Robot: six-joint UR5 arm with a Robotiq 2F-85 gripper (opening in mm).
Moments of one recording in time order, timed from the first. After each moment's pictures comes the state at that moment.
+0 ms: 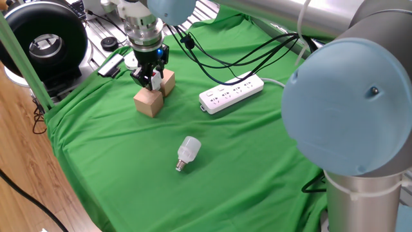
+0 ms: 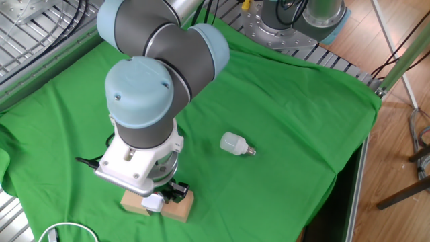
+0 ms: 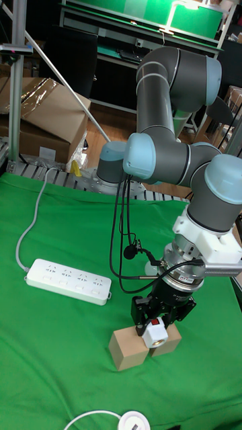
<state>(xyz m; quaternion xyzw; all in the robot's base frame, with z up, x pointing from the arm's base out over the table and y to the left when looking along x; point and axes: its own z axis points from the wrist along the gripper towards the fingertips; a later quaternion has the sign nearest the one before) 0.687 0.113 0.060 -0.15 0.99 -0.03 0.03</state>
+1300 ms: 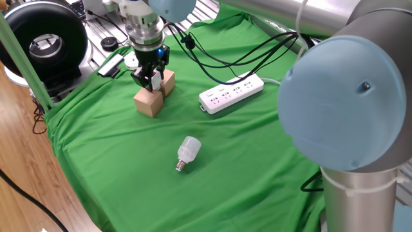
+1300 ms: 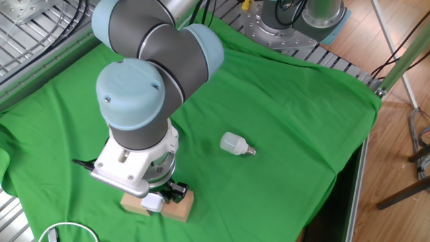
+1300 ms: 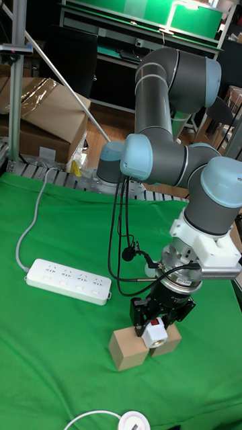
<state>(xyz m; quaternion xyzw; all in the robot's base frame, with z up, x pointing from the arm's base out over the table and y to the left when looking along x) 0.686 0.113 0.059 -0.14 0.99 -0.02 0.02</state>
